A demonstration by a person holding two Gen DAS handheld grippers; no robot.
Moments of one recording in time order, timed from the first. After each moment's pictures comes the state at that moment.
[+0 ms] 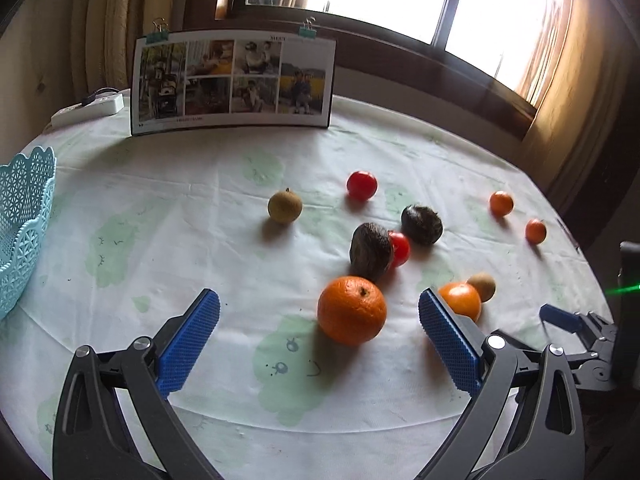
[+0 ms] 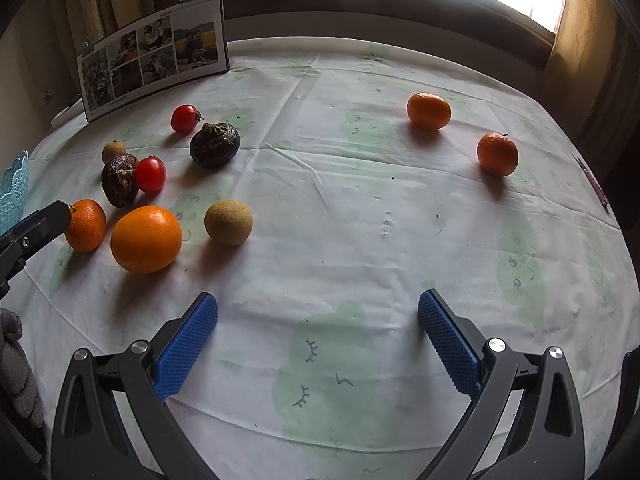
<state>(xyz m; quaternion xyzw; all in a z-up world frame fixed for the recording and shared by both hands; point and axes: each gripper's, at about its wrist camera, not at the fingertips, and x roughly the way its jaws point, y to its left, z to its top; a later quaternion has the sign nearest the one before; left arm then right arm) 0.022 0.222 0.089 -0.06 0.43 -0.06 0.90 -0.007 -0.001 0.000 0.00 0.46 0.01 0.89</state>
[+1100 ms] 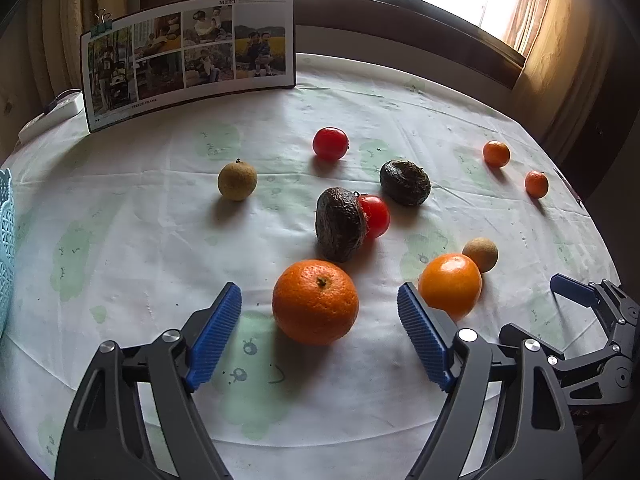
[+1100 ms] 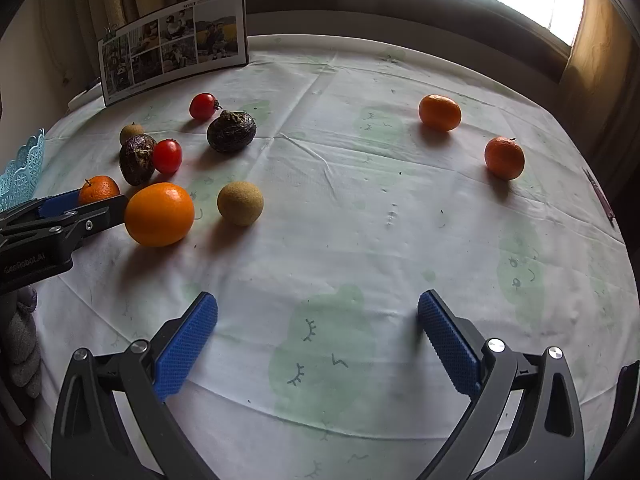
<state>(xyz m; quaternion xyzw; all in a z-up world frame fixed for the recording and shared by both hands) 0.041 0.191 0.068 0.00 0.49 -0.09 0.87 -0.017 -0.003 0.001 -0.02 0.46 0.04 0.89</state>
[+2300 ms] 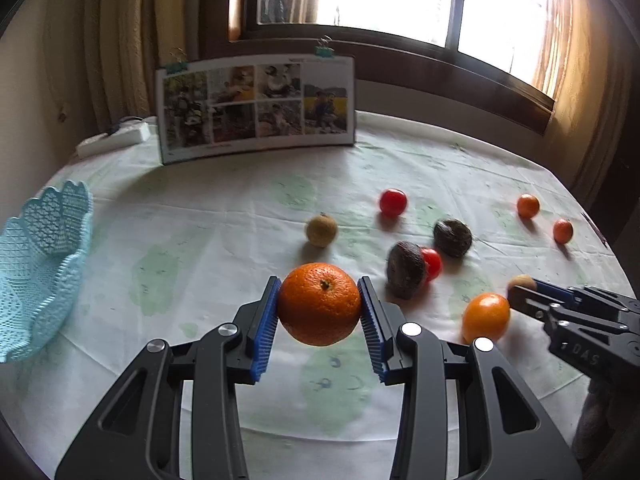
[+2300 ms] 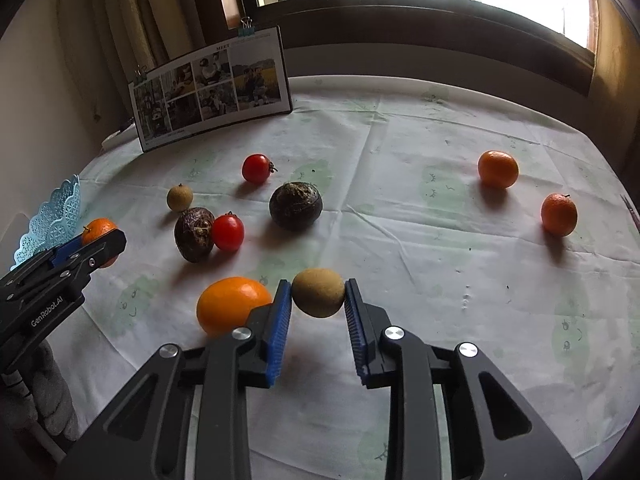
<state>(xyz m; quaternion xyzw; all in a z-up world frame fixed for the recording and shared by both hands) 0.021 0.228 0.101 0.01 0.40 0.00 0.92 0.009 0.026 0.026 0.03 0.41 0.10 0.91</state>
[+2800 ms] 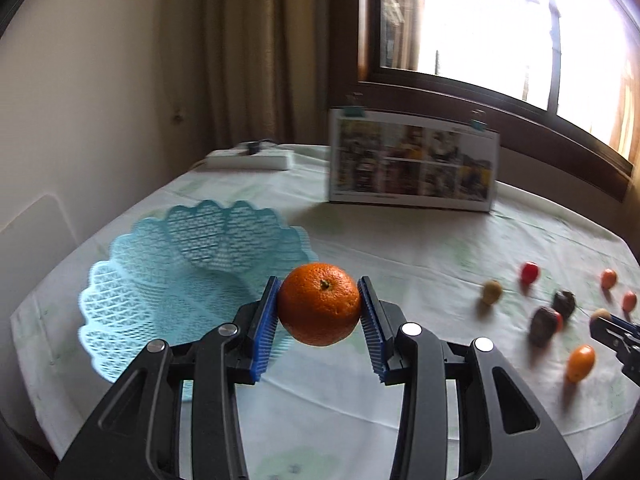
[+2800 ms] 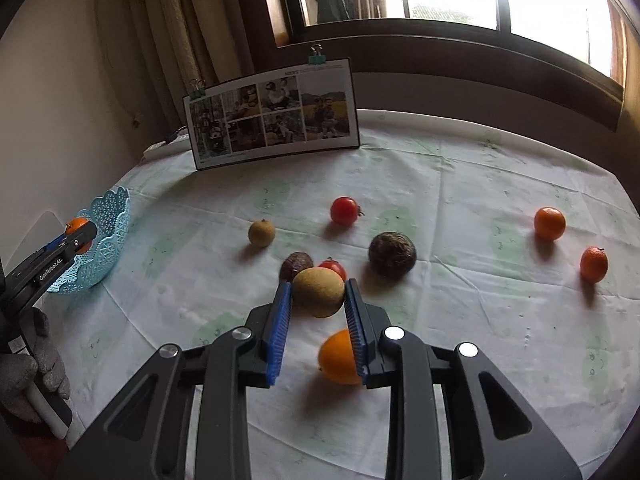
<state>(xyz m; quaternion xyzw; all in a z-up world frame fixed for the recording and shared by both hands) -0.006 0.358 0.154 -0.01 0.34 0.17 0.93 0.005 0.092 0.061 0.02 0.37 0.16 0.91</state>
